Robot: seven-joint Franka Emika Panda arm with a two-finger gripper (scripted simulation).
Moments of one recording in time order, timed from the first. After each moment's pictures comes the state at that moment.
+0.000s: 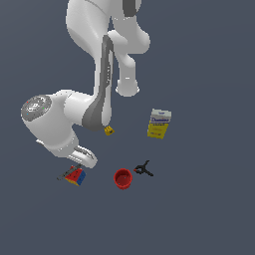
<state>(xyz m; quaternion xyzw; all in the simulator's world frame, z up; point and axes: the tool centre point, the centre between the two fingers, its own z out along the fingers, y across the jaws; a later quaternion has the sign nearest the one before) 0.081 -0.206 0.120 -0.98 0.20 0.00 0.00</state>
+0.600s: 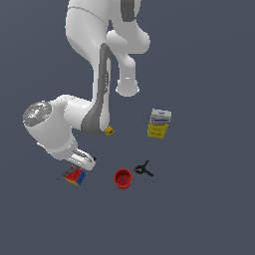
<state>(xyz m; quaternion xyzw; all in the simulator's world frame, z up) 0.081 -0.216 0.100 -0.98 0.21 0.00 0.00</state>
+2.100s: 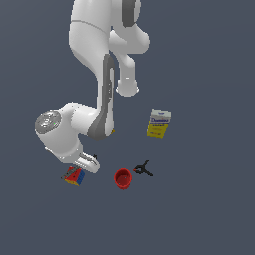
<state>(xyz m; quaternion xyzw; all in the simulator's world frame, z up) 0.081 -0.205 0.069 -0.98 0.20 0.00 0.00</state>
